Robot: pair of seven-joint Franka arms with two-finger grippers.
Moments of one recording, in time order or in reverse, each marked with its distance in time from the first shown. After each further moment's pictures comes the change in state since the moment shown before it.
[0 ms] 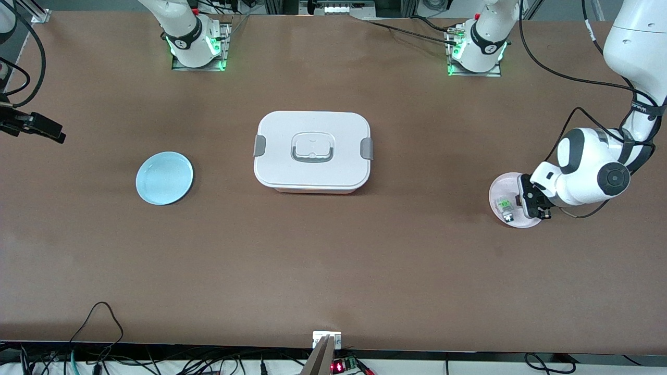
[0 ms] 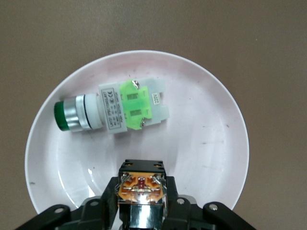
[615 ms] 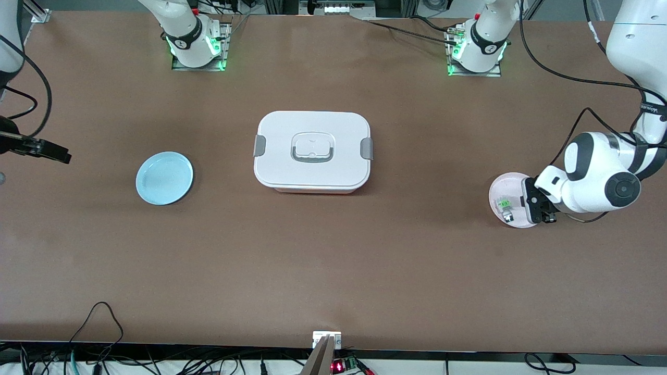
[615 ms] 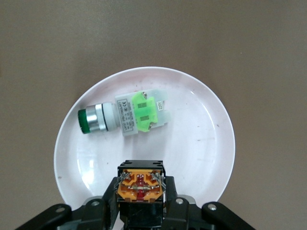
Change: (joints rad) left arm -0.047 -0.003 0.000 0.095 0.000 -0.141 -0.011; right arm -0.002 0.116 0.000 0.117 -0.017 -0.024 0.068
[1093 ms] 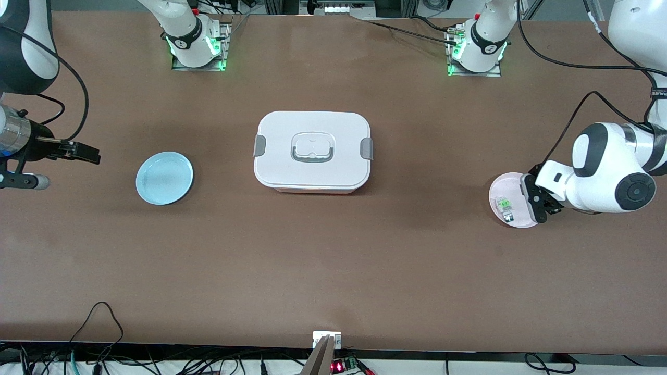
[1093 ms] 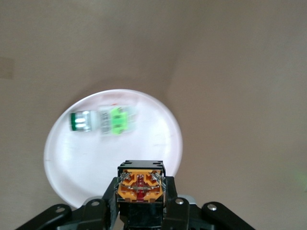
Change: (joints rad) left arm -0.044 -0.055 0.000 0.115 -0.061 -0.257 -0.095; right arm 0.010 0.041 0.058 -0.031 0.002 0.005 -0.012
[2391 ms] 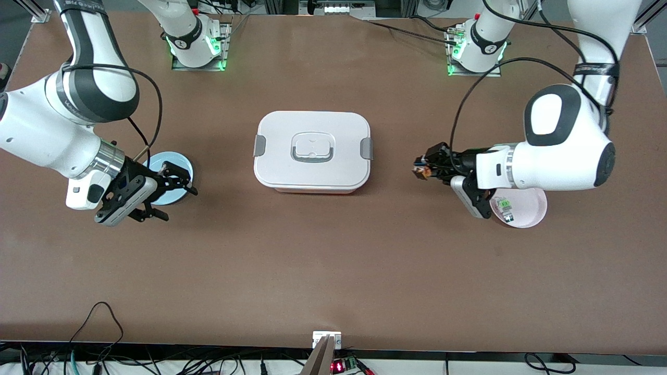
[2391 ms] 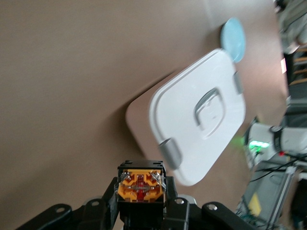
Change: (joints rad) left arm -0.284 -0.120 -0.012 0.147 -0.742 -0.173 -0.804; right arm 0.017 0.070 0.192 -0.173 0.431 0.539 -0.624
